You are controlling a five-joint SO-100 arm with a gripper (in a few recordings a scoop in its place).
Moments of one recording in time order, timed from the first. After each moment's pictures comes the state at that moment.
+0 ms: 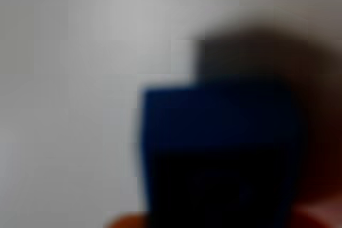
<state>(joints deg) -67.1 102.6 143.1 32.5 178.0</state>
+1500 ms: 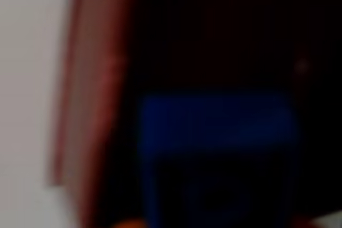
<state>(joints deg) 41.8 125.7 131.0 52.2 35.3</state>
